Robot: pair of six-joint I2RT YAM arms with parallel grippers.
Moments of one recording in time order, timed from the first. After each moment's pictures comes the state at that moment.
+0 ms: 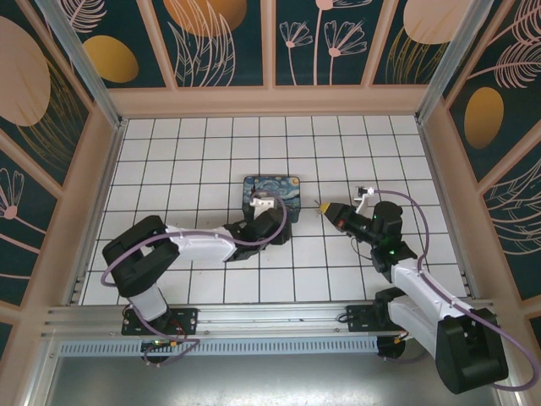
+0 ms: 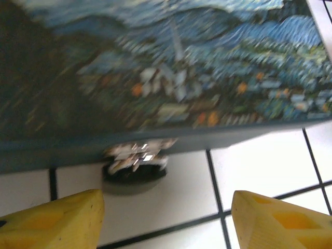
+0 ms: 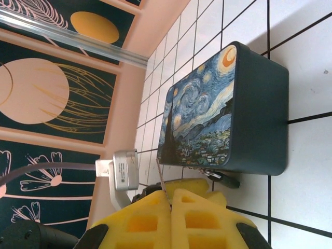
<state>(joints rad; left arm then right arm) -1.01 1.73 0.85 0.05 -0.33 -0.84 0.27 0.89 0.26 0.36 -0.60 1.01</state>
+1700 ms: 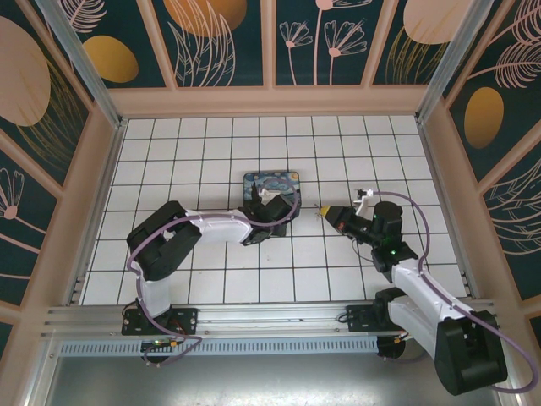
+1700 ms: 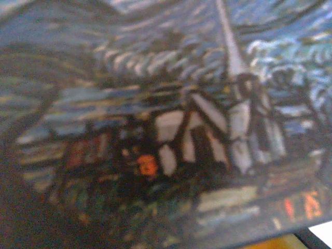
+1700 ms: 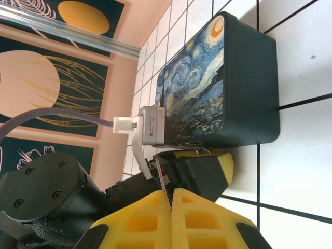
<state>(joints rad) -0.93 1.89 1.07 -0.19 -0.27 -0.76 0.26 0.86 0.26 0.28 -0.63 0.97</state>
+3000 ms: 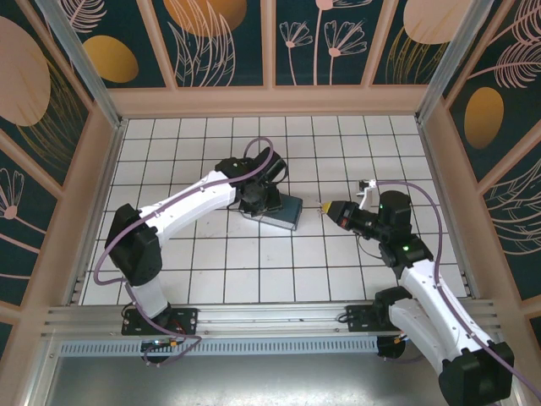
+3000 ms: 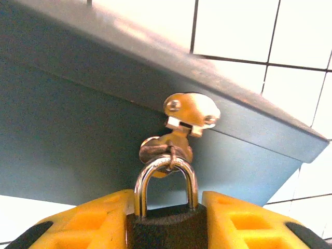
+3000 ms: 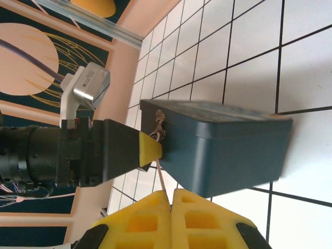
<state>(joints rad) -0.82 1.77 1.55 -0.97 0.07 -0.98 0.29 0.73 0.50 -0.15 -0.61 0.83</state>
